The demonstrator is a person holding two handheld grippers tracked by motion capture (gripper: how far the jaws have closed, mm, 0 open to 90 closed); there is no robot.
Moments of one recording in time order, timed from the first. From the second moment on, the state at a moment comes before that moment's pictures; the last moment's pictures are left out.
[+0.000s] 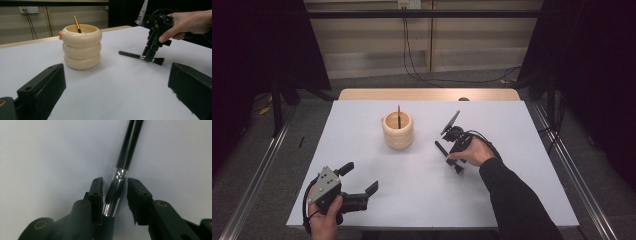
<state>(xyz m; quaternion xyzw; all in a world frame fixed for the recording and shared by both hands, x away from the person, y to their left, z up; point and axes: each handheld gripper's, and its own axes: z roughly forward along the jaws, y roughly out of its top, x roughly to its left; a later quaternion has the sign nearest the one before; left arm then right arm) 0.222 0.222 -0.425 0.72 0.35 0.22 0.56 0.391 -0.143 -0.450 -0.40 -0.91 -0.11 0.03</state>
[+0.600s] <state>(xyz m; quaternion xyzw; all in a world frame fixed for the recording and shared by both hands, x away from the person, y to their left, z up) 0.222 0.222 -0.425 0.72 0.34 0.22 0.57 0.393 -0.145 -0.449 -0.42 -0.90 -0.10 0.03</state>
